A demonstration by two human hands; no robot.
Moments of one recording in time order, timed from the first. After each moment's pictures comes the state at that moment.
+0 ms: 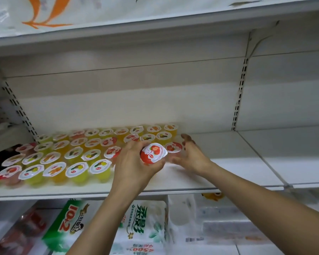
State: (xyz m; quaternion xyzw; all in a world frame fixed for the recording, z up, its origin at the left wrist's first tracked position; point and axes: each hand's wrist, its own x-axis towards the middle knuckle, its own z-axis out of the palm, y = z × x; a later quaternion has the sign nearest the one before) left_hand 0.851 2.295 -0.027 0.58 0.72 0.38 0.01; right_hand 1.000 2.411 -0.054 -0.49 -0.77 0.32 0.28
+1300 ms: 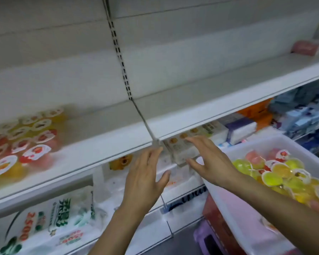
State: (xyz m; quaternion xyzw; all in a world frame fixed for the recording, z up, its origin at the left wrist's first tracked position) left_hand 1.121 2.297 -0.127 0.80 0.54 0.27 0.03; right_hand 1.338 2.317 -0.126 -0.57 -0.77 0.08 0.27
